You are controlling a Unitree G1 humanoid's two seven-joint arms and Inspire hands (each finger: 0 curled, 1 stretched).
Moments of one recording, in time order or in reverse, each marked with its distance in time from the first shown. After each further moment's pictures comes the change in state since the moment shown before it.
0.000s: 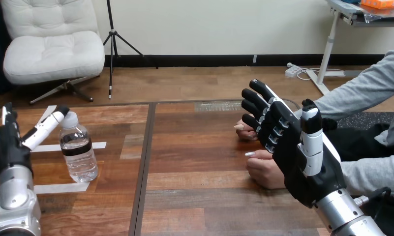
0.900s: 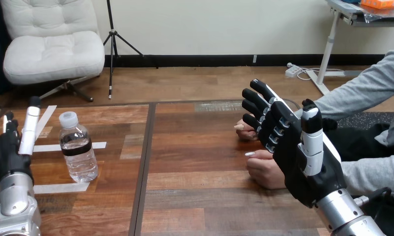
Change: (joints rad) left arm 0.025 -0.006 -0.001 0.006 -0.002 -0.001 0.002; right arm 0.000 0.000 0.000 0.000 0.000 0.000 -0.004
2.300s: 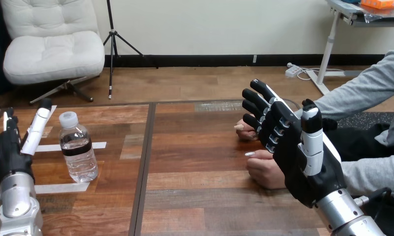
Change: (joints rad) left arm 0.009 -0.008 -0.006 0.000 0.017 -0.052 0.017; right arm 0.000 0.000 0.000 0.000 0.000 0.002 -0.002
